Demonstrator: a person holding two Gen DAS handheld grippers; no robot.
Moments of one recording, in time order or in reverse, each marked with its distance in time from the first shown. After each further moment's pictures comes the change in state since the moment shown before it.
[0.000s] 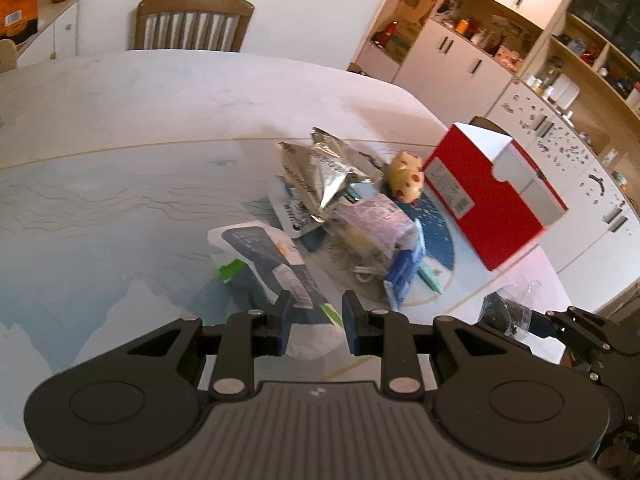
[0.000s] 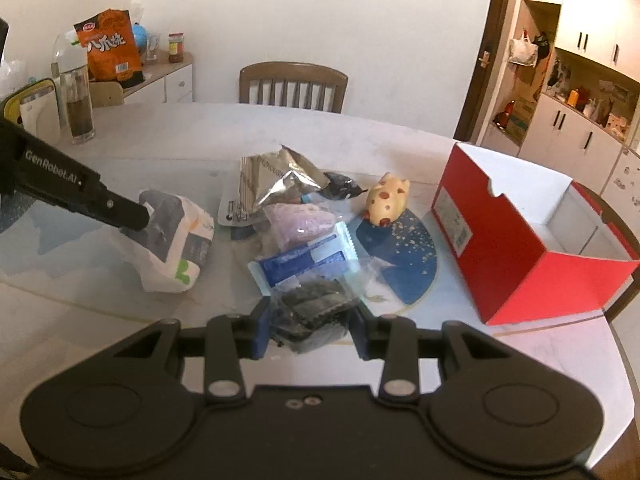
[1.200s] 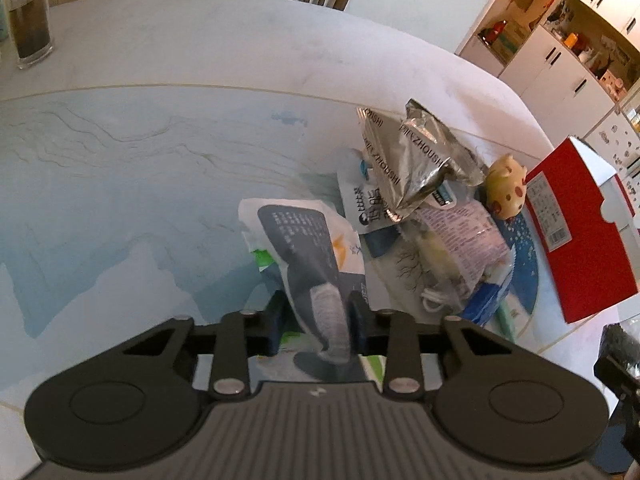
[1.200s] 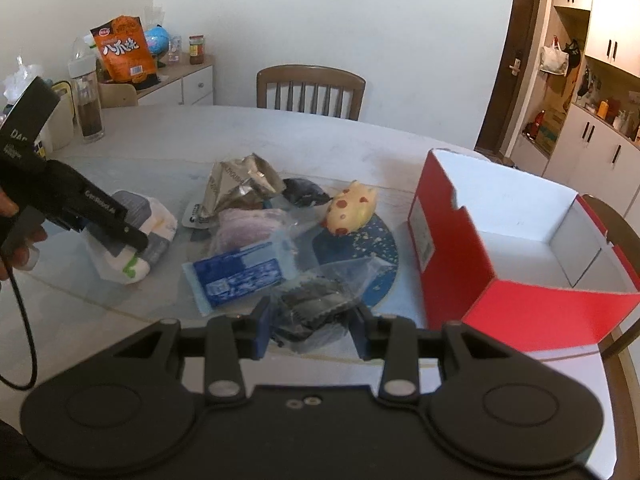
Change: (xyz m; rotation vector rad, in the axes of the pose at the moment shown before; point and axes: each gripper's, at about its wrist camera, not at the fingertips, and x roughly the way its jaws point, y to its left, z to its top) left arm 0.075 0.005 0.013 -0.246 0.075 0.239; right arm 0.003 -0.090 0.008 -0.033 0.005 0.070
